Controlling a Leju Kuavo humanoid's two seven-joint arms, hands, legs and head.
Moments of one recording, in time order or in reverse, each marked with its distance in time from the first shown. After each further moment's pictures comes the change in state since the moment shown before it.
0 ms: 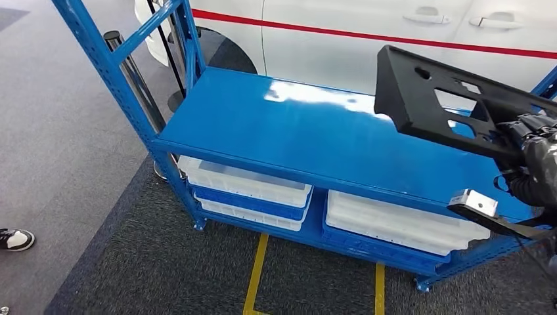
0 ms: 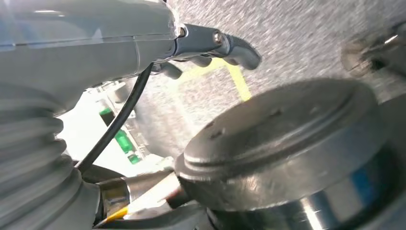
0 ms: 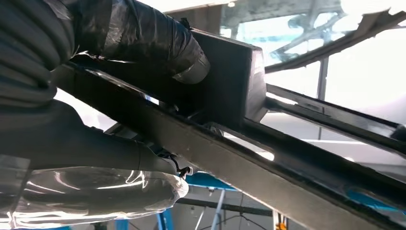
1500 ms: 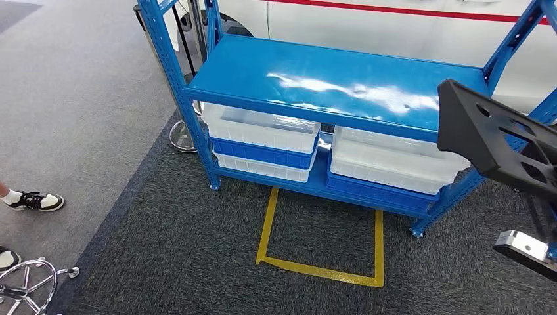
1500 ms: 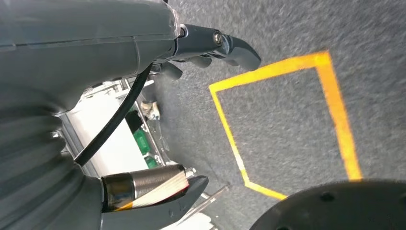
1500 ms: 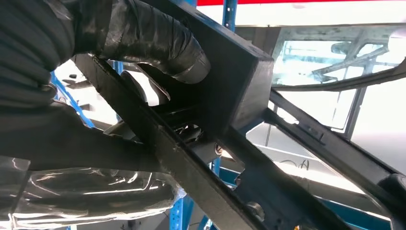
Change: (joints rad) left arm 0.041 0.072 -0.028 0.037 0.064 0.038 0.007; right arm 0.336 -0.160 -0.284 -0.111 0.020 0.025 -0.019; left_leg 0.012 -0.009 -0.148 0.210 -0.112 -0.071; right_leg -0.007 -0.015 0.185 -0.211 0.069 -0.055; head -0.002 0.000
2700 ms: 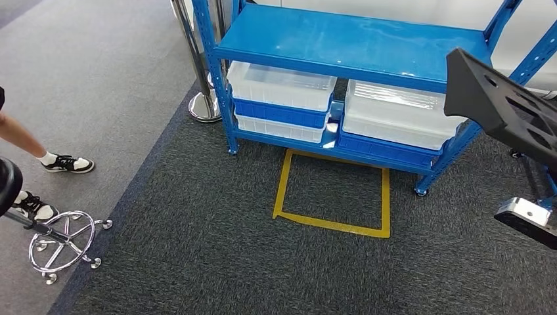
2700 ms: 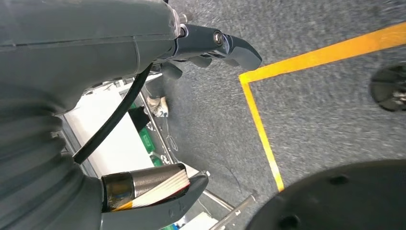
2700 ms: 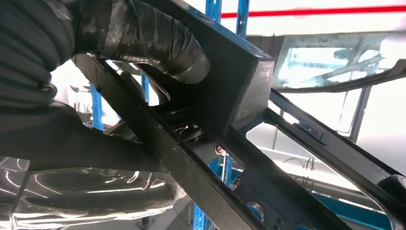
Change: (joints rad) left arm 0.008 -0.036 -0.024 0.047 0.013 -0.039 -0.058; right arm -0.191 0.018 0.093 0.077 -0.032 0.078 0.033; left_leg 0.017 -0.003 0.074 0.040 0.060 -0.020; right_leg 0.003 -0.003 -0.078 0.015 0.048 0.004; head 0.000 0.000
